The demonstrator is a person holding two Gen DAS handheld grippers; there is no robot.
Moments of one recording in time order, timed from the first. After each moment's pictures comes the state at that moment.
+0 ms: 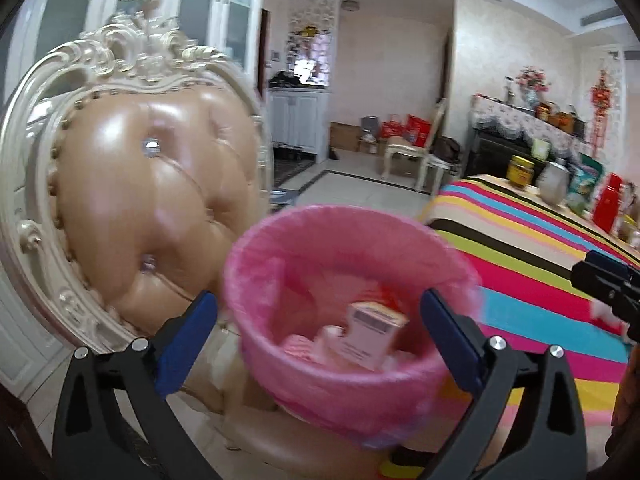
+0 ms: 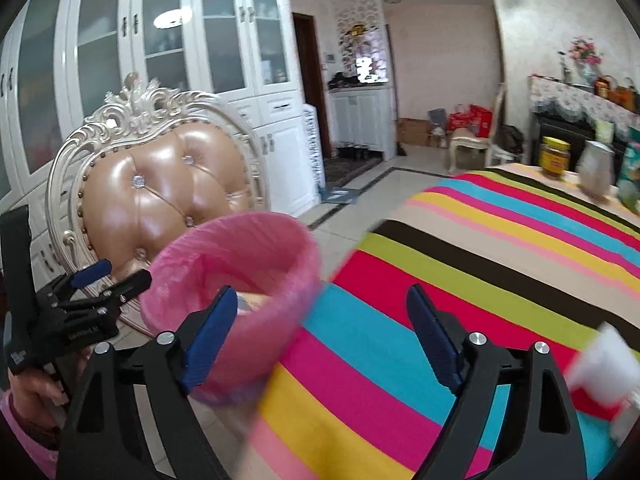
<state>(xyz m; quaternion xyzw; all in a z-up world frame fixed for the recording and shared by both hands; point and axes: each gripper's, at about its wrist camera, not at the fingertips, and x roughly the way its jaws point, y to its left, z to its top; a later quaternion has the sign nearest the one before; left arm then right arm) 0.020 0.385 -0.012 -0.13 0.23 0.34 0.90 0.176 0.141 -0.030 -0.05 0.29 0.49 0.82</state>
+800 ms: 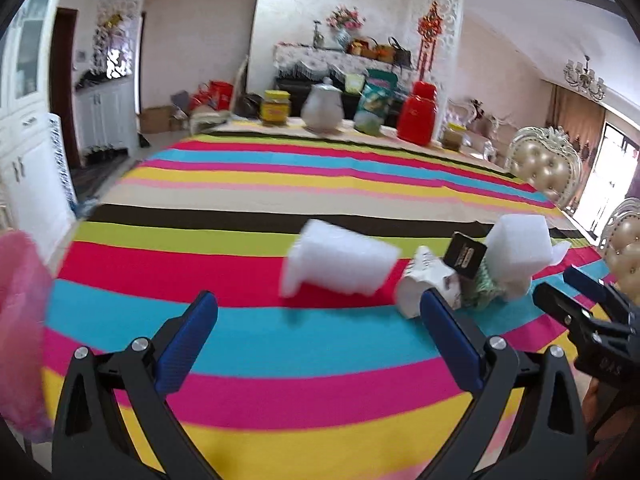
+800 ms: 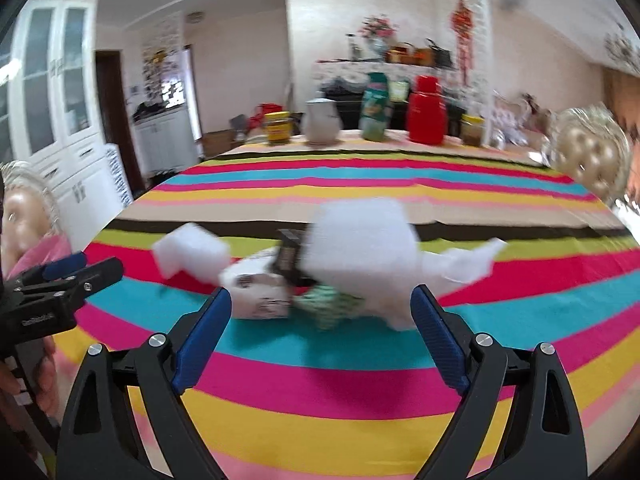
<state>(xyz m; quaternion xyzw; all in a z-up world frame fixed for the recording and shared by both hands) 0.242 0.102 -0.028 -0.08 0.30 0.02 0.95 0.240 -0.180 -0.070 0.01 0.31 0.17 0.93</state>
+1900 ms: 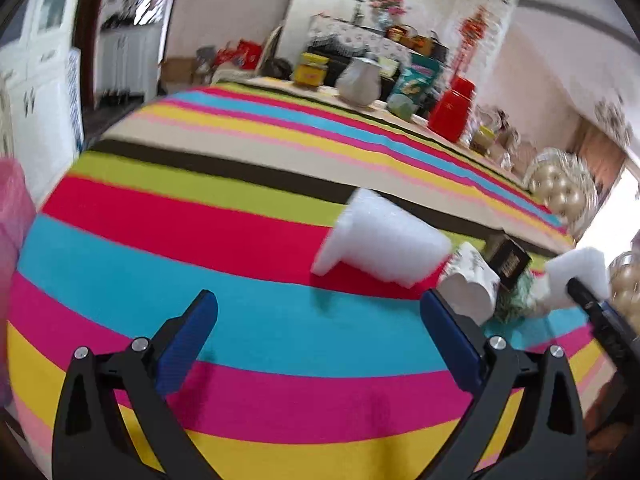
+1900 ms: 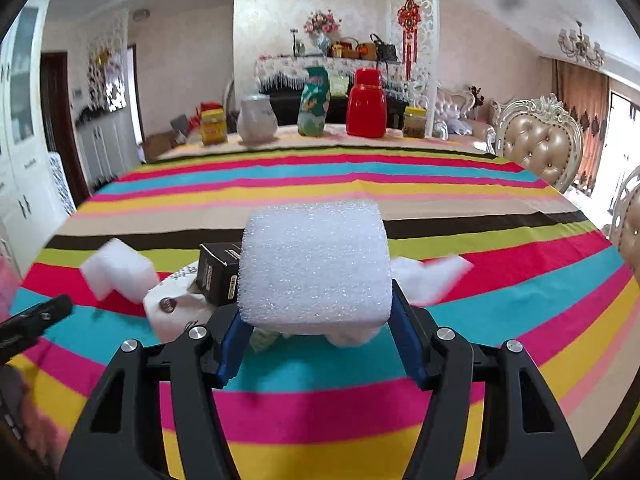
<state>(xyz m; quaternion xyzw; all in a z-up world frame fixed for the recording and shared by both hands) 0.261 0.138 -0.054 -0.15 0.34 0.05 0.93 0.262 -0.195 -0.075 0.00 0.31 0.06 0.95</state>
